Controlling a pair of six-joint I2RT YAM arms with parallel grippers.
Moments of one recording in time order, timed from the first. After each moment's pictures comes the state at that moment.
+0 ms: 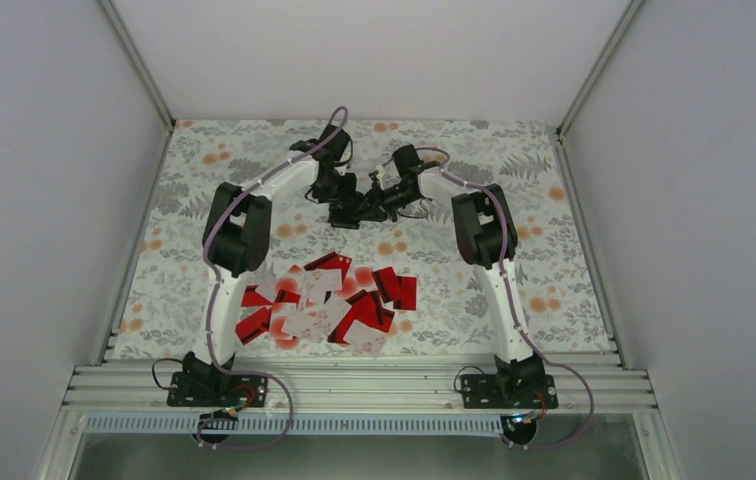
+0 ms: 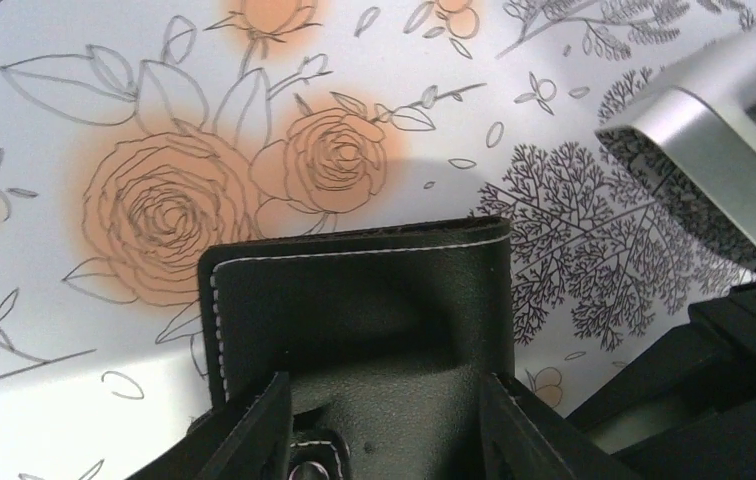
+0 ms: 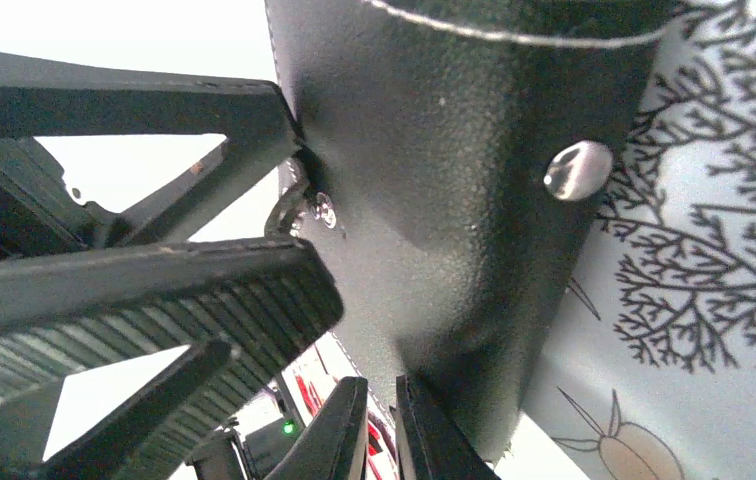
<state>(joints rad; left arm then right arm) -0.44 2.30 1.89 -0.80 0.16 -0.36 0.39 2.50 1.90 -0.64 -1.05 0.51</state>
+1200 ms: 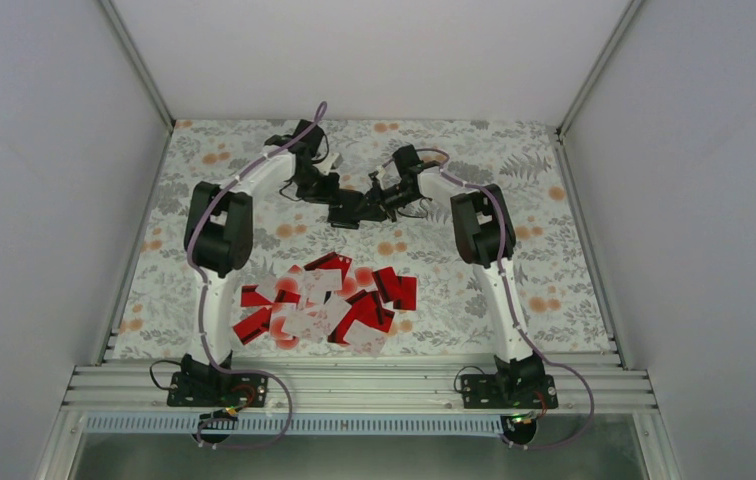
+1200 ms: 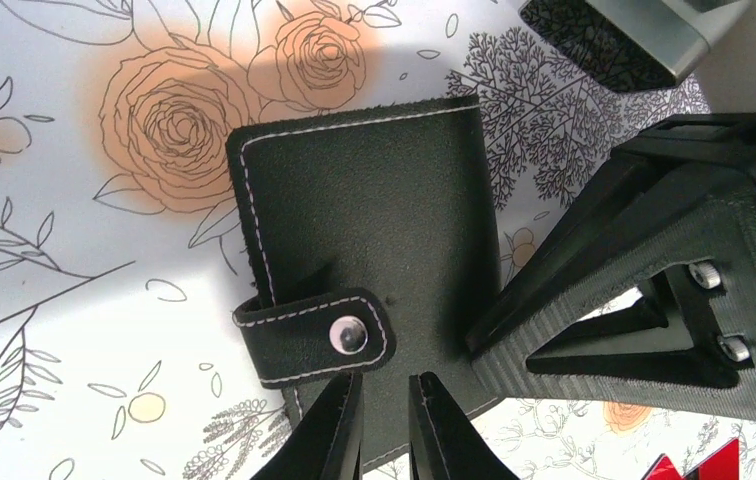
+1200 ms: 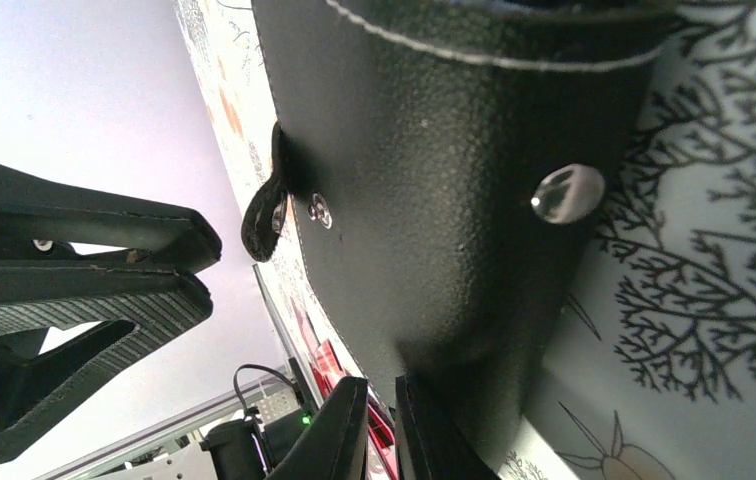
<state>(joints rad) -0.34 2.22 1.82 -0.88 0.39 -0.14 0.39 2.53 1.93 -0.65 -1.09 0.52</state>
